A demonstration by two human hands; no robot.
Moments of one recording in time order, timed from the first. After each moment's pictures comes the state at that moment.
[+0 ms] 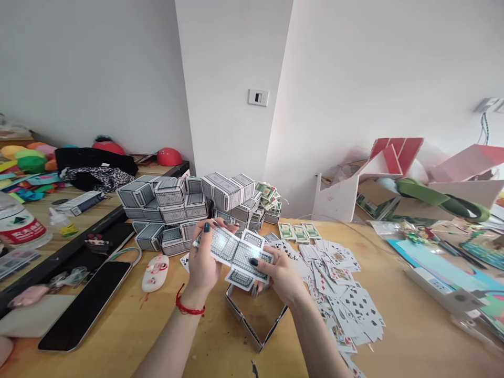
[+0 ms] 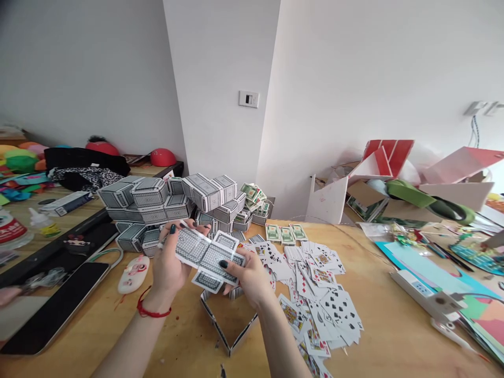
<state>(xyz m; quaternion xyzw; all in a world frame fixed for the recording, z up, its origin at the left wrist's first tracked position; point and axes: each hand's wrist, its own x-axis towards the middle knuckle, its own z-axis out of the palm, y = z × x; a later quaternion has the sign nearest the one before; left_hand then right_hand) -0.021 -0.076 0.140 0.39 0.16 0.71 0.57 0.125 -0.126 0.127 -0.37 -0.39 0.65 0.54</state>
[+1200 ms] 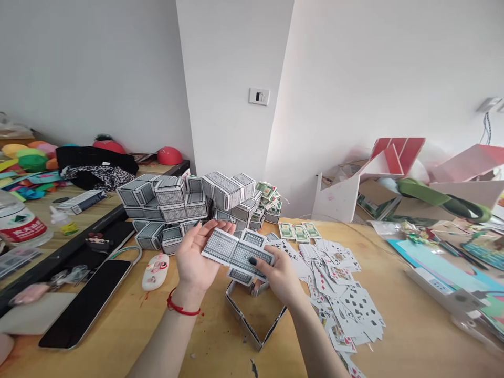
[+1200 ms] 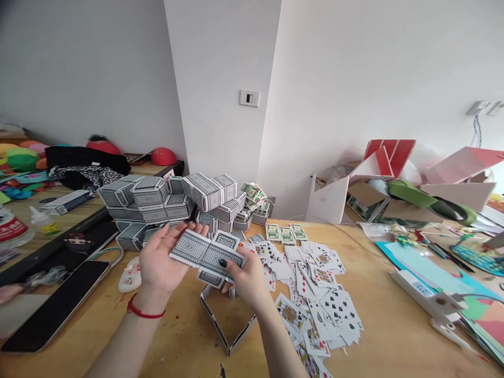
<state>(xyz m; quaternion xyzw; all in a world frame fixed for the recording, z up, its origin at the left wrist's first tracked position) -0.029 -0.078 0.157 0.14 0.21 0.66 0.71 0.120 -0.131 0.129 -0.47 -0.47 0.54 0.52</state>
